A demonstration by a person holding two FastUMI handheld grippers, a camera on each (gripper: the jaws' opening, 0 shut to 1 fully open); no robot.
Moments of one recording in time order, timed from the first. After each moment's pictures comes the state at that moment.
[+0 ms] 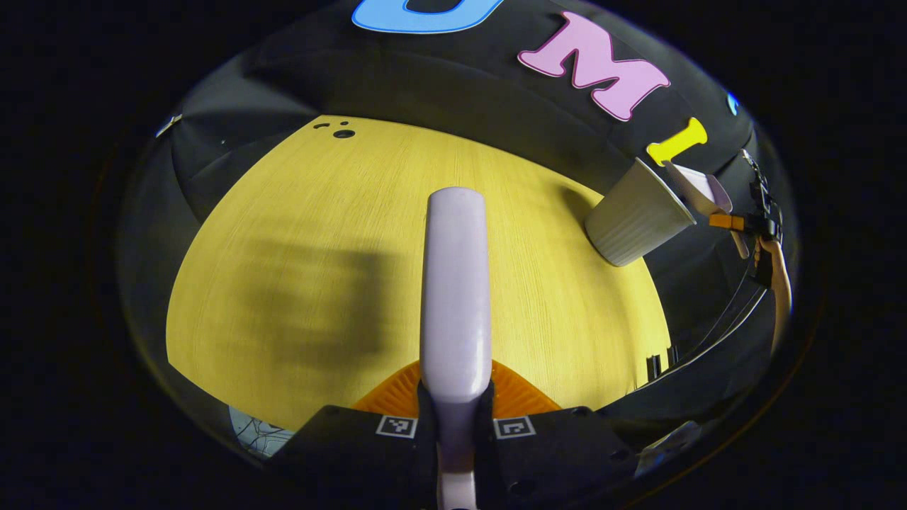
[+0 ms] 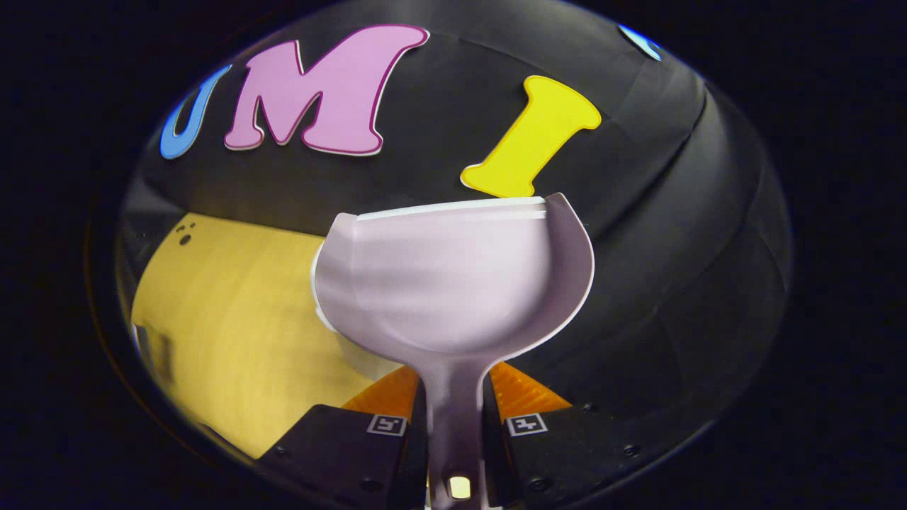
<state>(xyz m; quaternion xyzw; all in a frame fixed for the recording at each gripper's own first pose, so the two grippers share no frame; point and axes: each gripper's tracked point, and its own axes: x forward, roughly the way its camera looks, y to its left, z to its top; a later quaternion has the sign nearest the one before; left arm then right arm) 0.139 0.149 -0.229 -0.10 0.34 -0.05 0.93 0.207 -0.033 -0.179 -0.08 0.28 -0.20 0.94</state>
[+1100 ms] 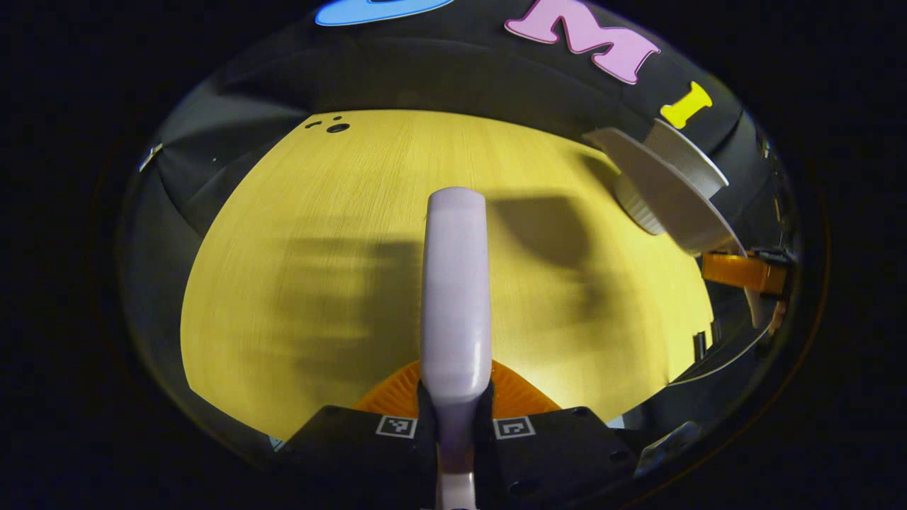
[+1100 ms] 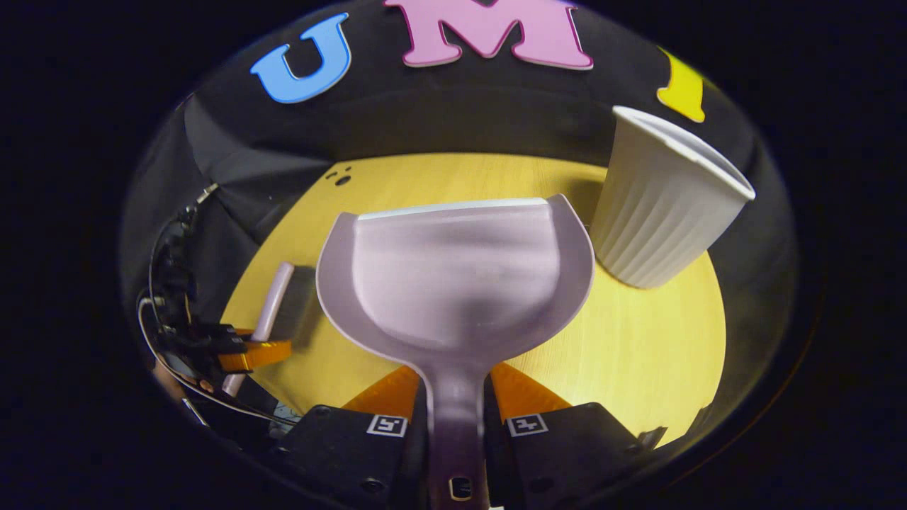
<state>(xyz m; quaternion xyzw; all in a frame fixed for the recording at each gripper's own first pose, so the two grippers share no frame) 0.182 0.169 -0.282 0.00 0.39 0.01 0.92 0.144 0.249 -0.365 0.04 0.41 0.04 0.91</state>
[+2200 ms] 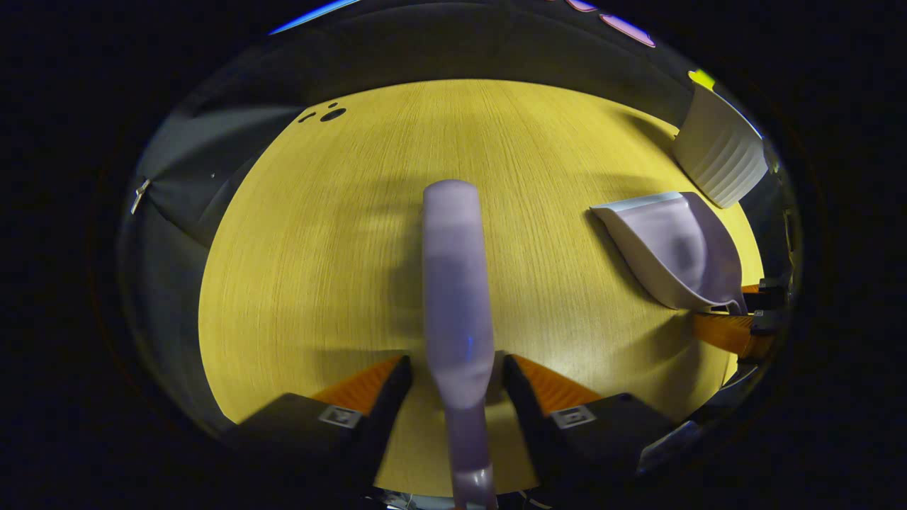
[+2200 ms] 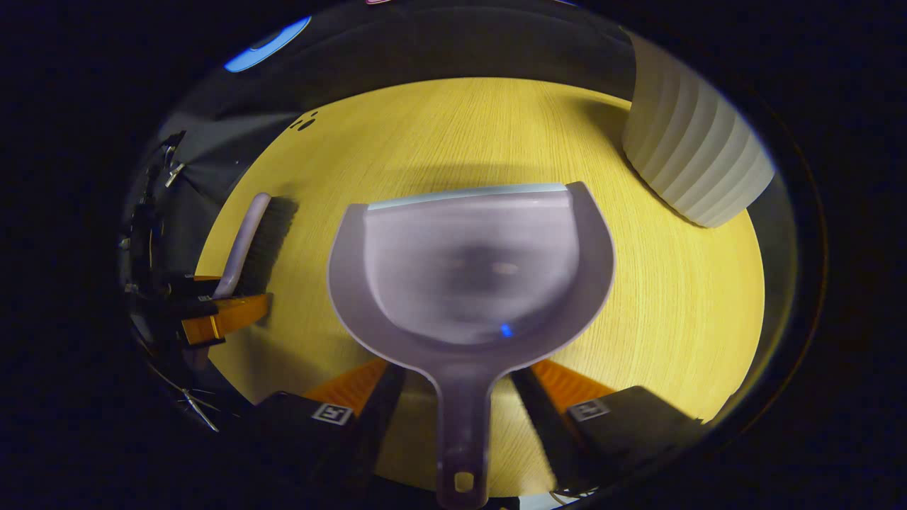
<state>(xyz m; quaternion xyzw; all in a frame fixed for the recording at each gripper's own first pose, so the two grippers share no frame) 0.203 0.157 -0.302 0.04 0.44 0.07 0.90 0.155 0.234 -0.452 0.05 0.49 0.04 0.87</state>
